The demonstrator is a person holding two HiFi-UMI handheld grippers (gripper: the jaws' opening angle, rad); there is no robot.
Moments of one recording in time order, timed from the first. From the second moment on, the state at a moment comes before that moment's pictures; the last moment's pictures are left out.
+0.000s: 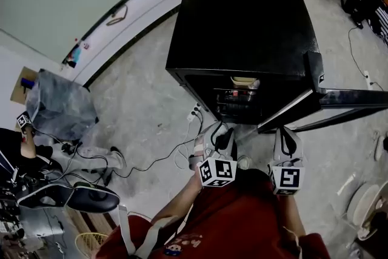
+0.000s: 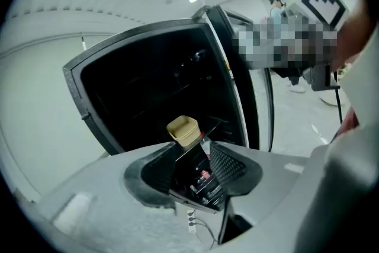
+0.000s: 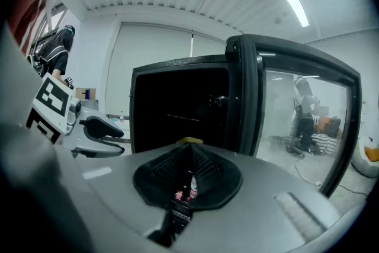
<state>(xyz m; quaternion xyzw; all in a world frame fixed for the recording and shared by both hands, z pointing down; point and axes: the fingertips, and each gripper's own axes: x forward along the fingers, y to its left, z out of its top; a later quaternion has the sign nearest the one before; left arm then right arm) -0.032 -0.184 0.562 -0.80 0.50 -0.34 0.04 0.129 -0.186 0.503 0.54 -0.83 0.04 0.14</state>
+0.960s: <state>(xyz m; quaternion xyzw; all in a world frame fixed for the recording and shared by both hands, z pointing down) -0.066 -0.167 0.415 -0.78 0.62 -0.03 0.01 0.106 -0.196 0.481 0.50 -0.86 0.01 0.12</state>
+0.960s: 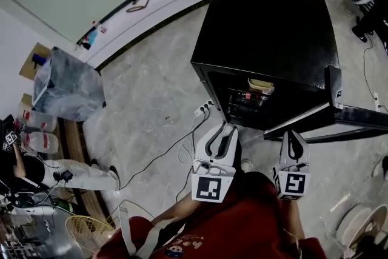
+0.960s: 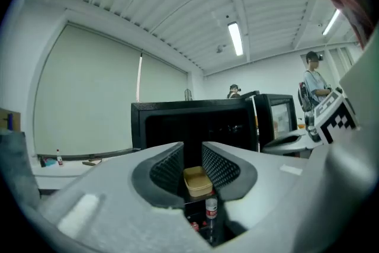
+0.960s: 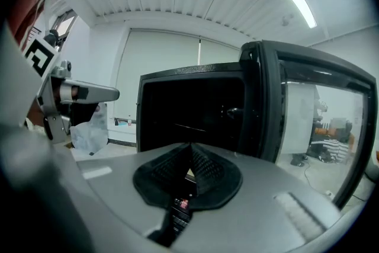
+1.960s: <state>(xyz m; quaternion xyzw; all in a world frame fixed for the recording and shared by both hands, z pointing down) -0.083 -0.178 0.417 -0.77 0.64 -0.01 0.00 0.098 -0.198 0.453 0.50 -0.86 -0.01 0.10</state>
